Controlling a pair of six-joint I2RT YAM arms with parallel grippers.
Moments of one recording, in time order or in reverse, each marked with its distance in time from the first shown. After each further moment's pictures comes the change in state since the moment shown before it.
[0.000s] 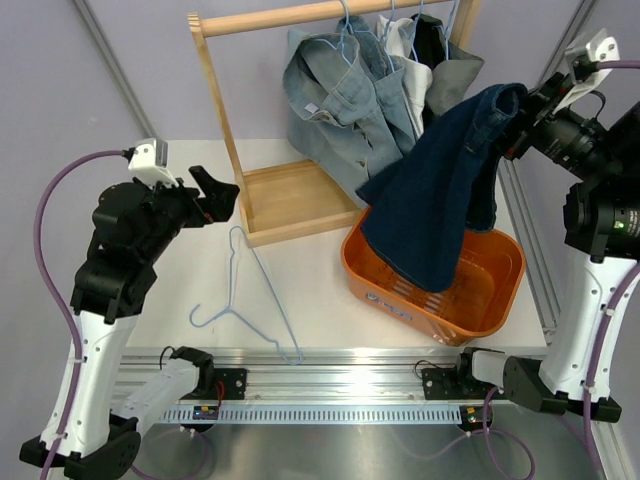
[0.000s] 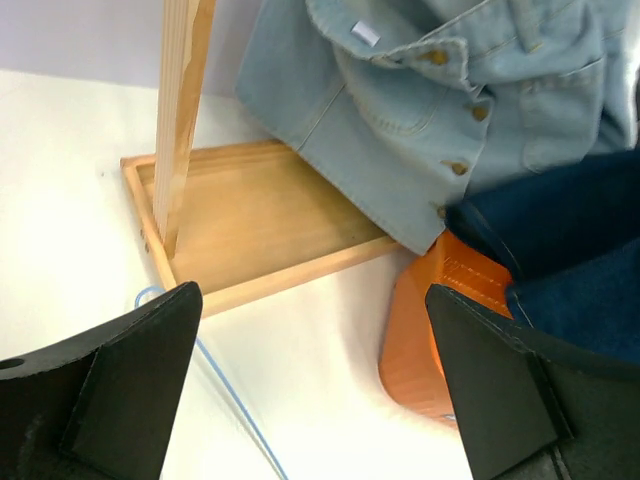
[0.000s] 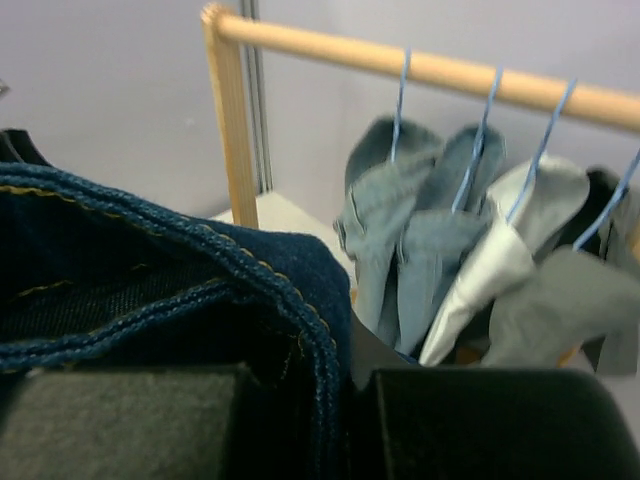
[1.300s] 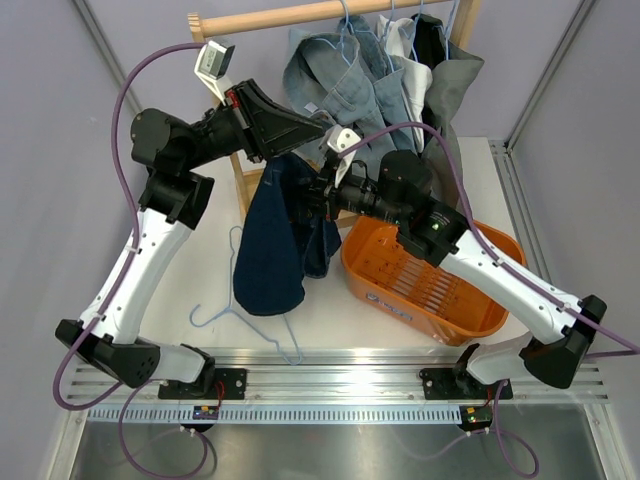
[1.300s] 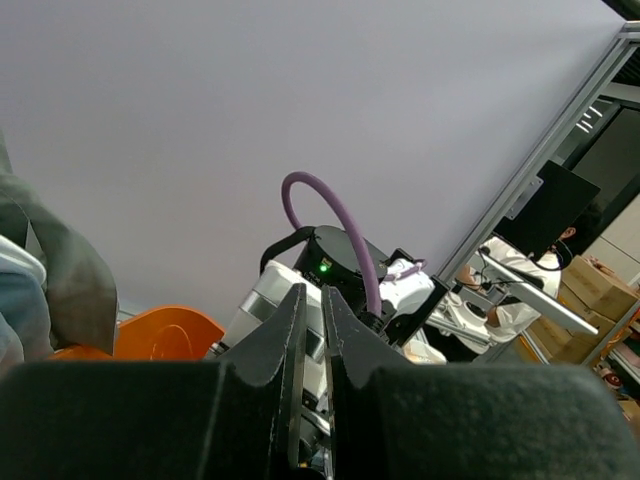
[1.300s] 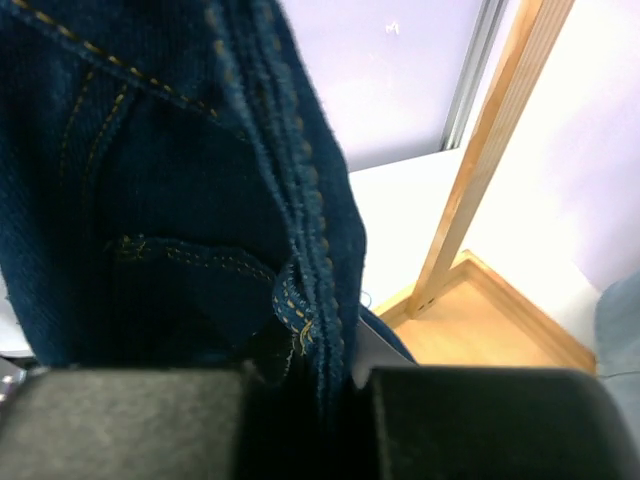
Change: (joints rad) left arm -0.166 0.500 0.323 0.987 0.878 -0.660; right arm 0.975 0.134 -0.554 0.421 0.603 -0.208
